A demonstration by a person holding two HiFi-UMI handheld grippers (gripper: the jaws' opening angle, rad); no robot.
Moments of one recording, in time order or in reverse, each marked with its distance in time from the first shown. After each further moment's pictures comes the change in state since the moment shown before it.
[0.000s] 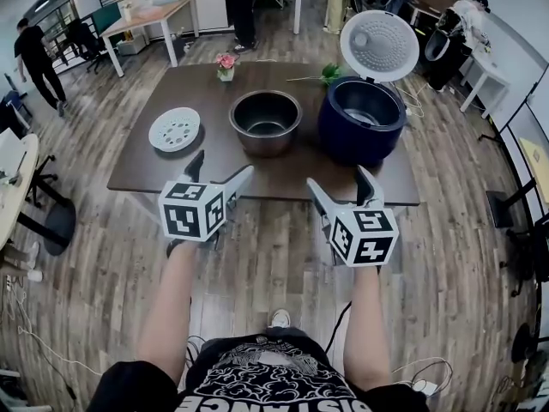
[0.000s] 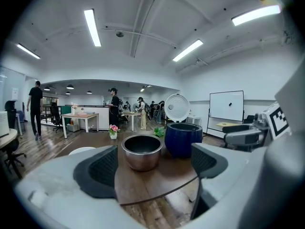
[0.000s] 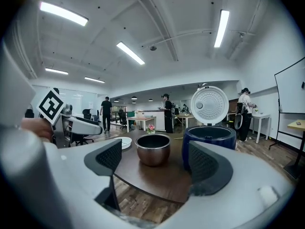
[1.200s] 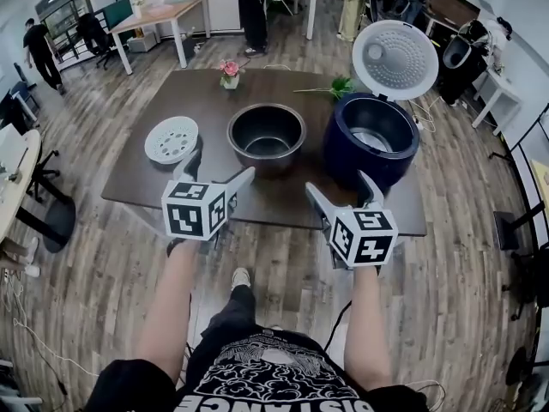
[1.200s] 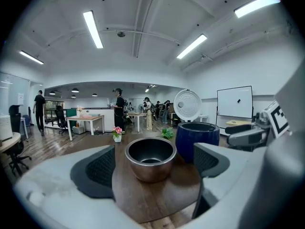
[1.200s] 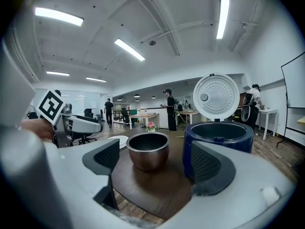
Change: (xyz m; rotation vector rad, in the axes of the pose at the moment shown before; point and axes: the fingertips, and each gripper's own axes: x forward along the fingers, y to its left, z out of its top) left arm 0.079 0.028 0.009 0.014 -0.005 0.080; right arm 0.083 -0.047 -0.009 0.021 0.035 0.059
